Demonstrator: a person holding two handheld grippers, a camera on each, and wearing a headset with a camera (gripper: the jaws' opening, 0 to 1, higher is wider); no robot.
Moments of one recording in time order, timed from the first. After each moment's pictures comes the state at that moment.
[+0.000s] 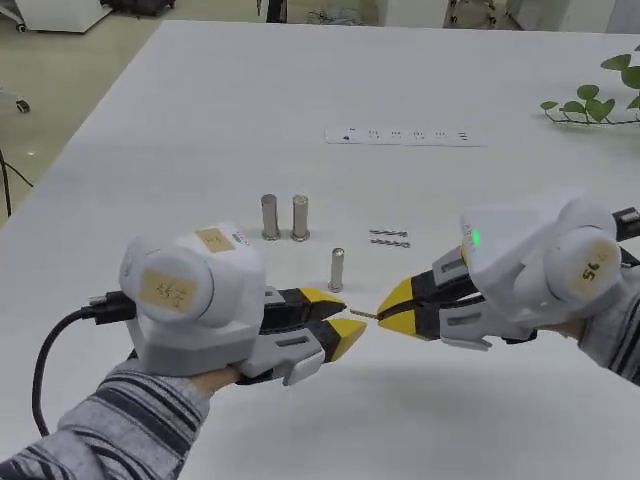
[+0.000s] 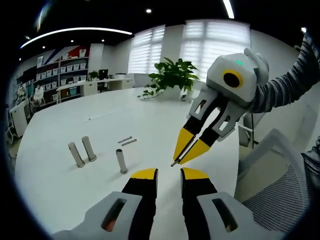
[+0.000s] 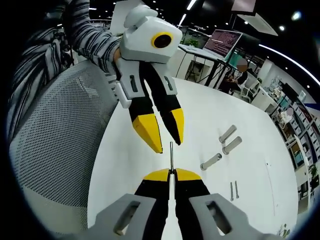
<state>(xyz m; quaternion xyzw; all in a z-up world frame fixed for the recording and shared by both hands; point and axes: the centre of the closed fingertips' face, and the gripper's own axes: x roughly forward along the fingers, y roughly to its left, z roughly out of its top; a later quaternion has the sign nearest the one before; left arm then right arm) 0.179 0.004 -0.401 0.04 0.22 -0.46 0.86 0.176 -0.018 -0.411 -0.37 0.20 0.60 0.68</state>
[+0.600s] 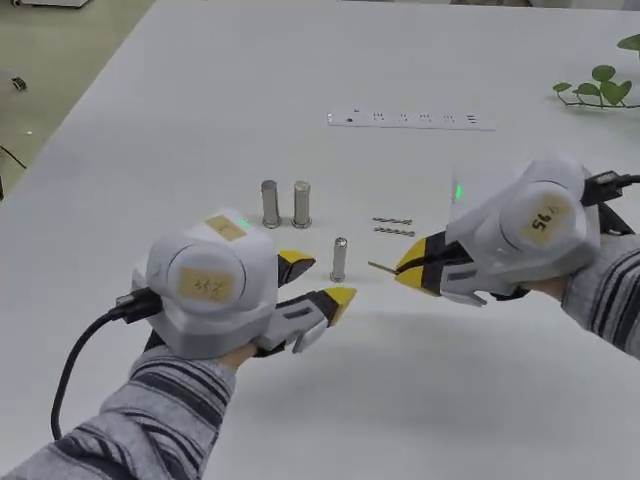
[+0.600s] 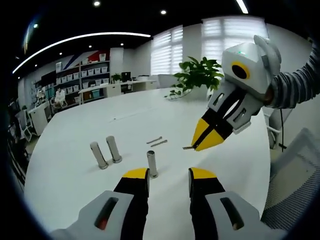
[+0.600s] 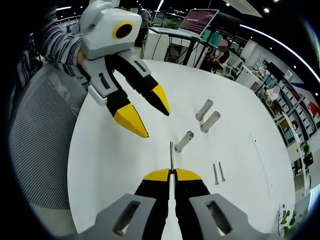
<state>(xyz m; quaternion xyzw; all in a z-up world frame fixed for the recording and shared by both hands) 0.231 0.022 -0.419 0.06 0.21 -0.35 0.91 0.237 -0.038 -0.428 -0.38 0.26 0.51 0.72</state>
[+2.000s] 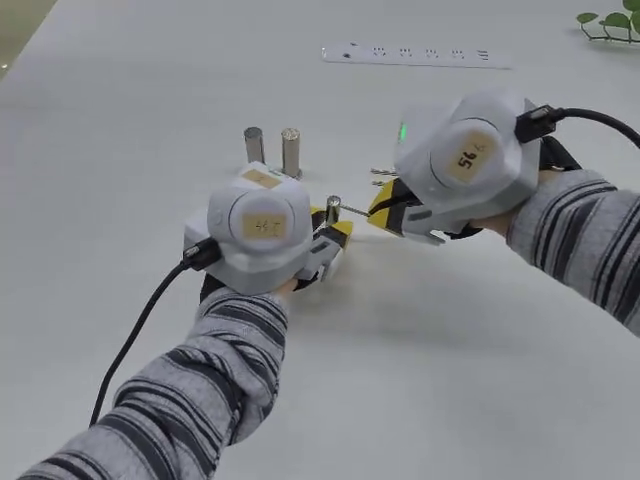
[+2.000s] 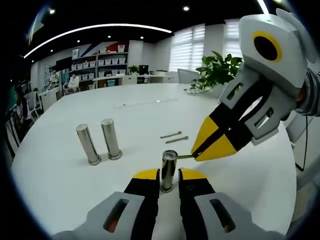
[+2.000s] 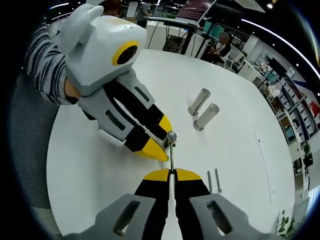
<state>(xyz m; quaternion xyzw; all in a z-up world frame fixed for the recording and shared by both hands) 0.292 0.002 -0.473 0.02 0.23 -0.29 0.93 0.277 -0.021 -0.458 -0.40 0.28 0.51 0.71</state>
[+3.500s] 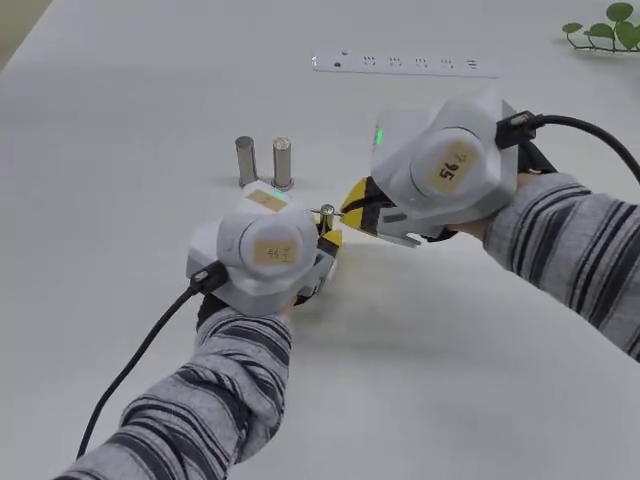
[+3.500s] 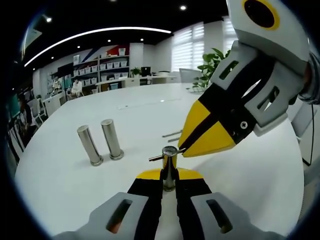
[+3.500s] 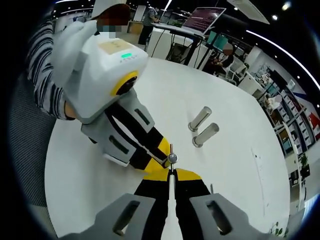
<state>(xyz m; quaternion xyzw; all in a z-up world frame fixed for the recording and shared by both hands) 0.294 0.003 -0.477 0.05 0.22 -0.27 0.94 0.280 0.001 -0.446 -0.40 0.23 0.52 0.71</state>
